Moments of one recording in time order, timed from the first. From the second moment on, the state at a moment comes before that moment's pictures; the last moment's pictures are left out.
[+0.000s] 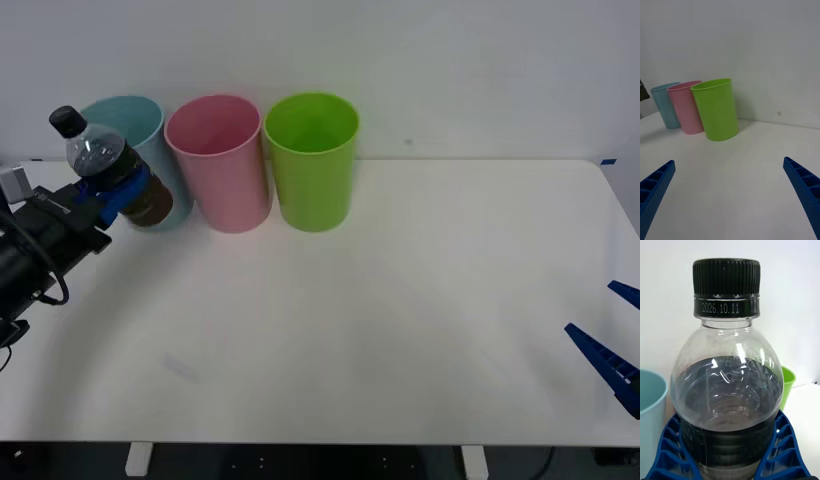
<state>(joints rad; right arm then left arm) 0.35 -0.40 -0.52 -1.66 0.96 -1.22 0.00 -0.07 0.49 0.23 -1.60 -1.02 -0.73 0.16</state>
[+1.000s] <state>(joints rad) 0.35 -0.40 -0.52 -1.66 0.96 -1.22 0.00 -0.49 0.51 0.15 -1.35 -1.17 -0.63 0.34</state>
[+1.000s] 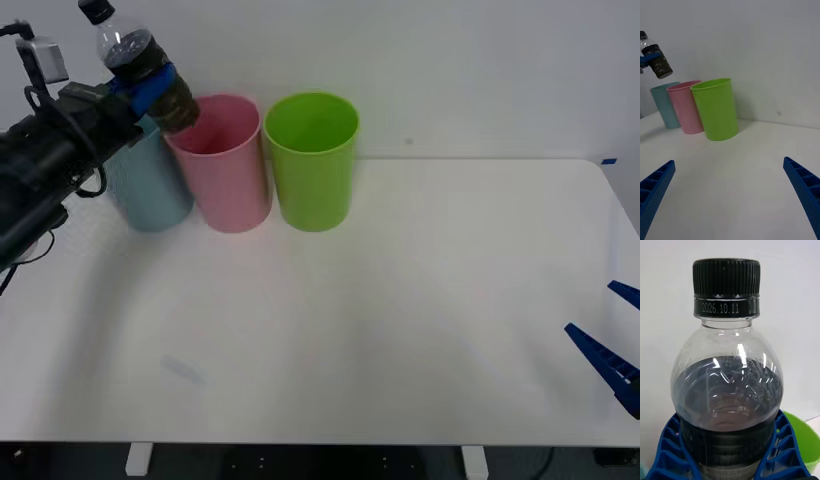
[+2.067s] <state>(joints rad) 0.35 -0.40 -0.52 -1.66 0.96 -1.22 0.00 -0.72 0.44 0.13 -1.09 -1.32 -0.61 0.30</state>
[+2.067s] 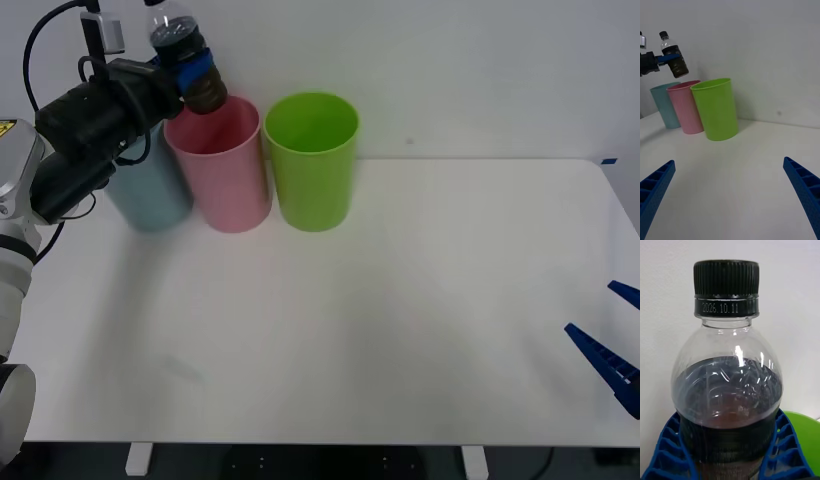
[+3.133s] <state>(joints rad) 0.35 -0.40 -0.52 -1.66 0.96 -1.22 0.00 -0.52 0.48 0.15 -1.27 -1.12 -0.66 0.27</state>
